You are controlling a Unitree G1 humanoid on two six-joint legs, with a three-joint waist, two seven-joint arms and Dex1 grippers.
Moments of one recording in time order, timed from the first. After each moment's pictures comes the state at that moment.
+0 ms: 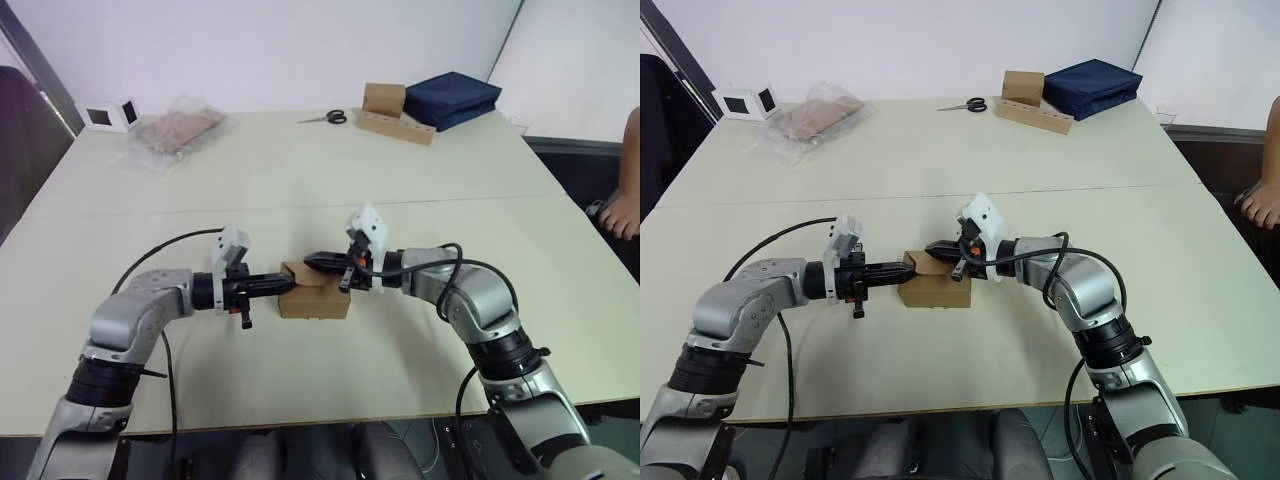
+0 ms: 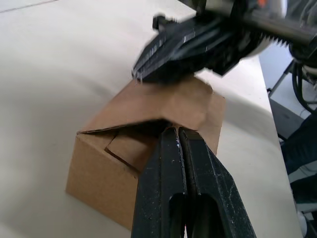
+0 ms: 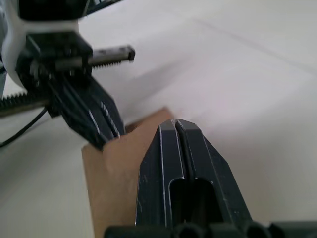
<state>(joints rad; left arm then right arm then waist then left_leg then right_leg) -0.39 0.60 -0.02 -0.13 -0.61 0.74 -1.07 -0.60 -0.39 0.24 -0.13 0.47 0.76 0.75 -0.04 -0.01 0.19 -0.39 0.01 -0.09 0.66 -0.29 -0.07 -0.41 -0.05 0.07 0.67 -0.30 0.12</state>
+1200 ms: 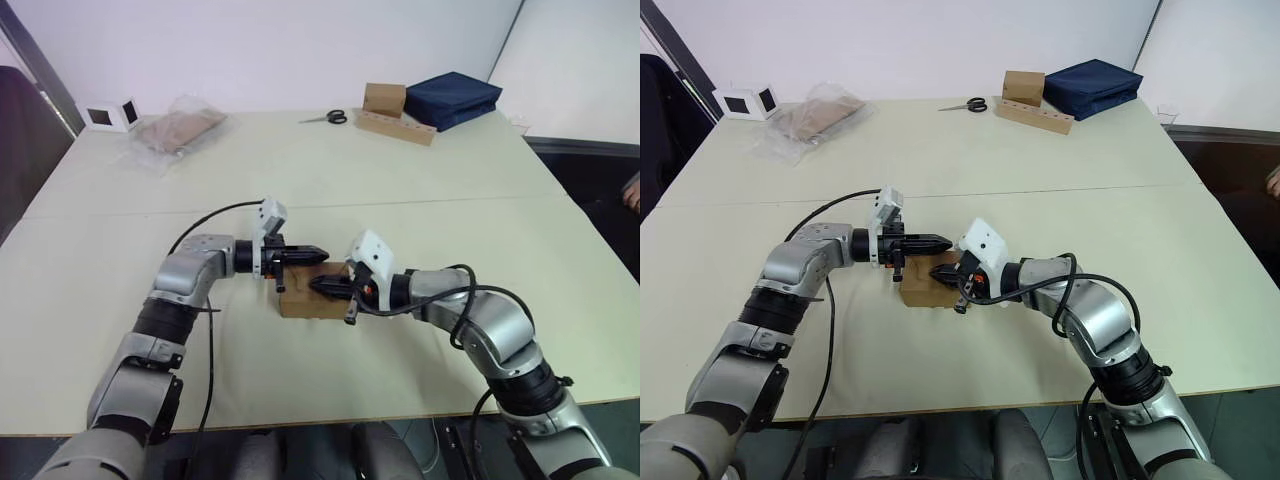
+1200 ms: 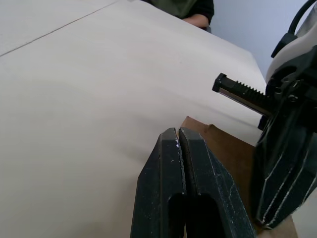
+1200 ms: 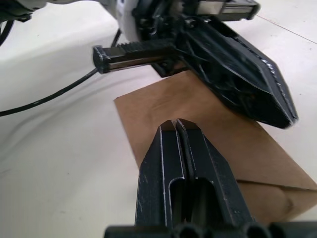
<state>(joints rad) -0.75 0.41 -0.16 0.38 -0.42 0.47 -1.21 -0.49 -0.47 0.27 -0.39 0.42 0.86 0.72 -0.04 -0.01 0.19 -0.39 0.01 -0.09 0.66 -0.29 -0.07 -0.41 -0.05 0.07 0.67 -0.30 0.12</state>
